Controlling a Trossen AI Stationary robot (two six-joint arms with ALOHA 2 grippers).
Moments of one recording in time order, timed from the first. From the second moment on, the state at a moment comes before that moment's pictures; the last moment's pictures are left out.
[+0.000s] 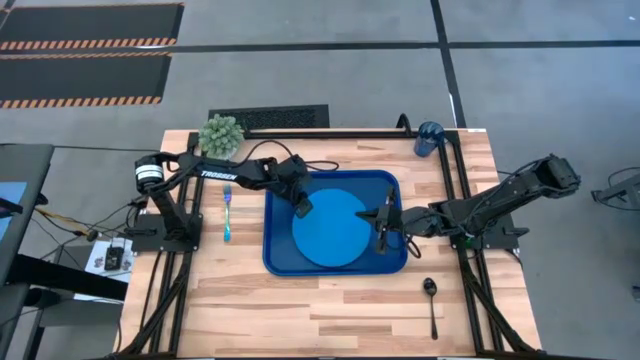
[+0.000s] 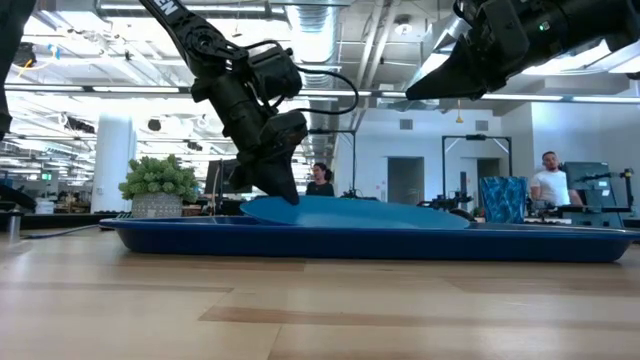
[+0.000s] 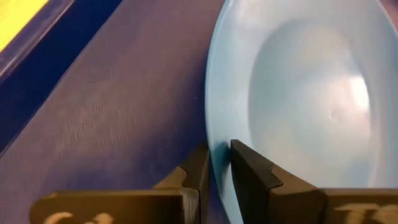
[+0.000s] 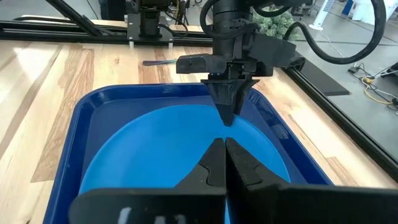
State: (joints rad) left arm 0.31 1.74 1.00 -0.23 0.17 -0.33; right arm 0.25 1.19 0.53 0.30 0.53 0.07
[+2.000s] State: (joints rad) left arm 0.16 1.16 0.33 0.60 0.09 -0.11; right arm 0.09 1.14 0.59 0.03 0.63 0.24
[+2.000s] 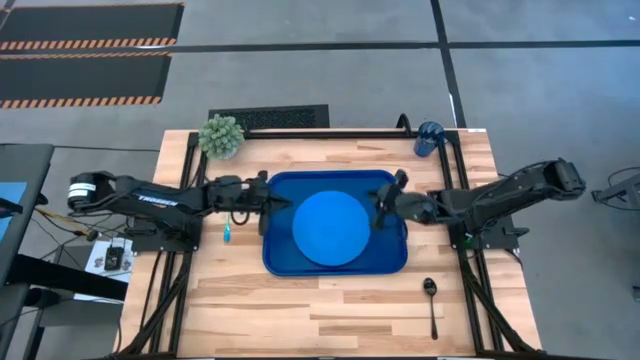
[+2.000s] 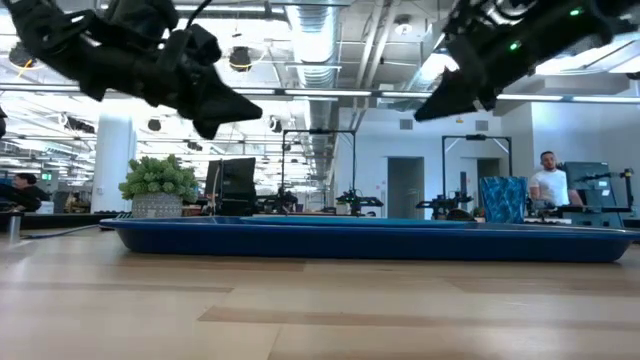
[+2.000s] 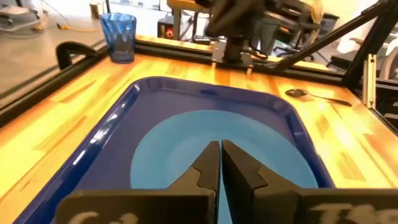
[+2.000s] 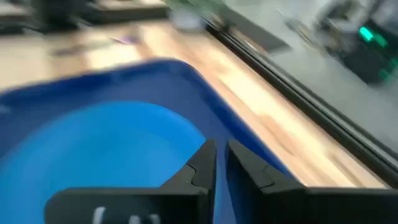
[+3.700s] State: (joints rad) left arm 0.19 1.12 0.18 0.87 0.04 -0.05; right arm -1.01 1.55 1.07 -0.72 0.16 0.08
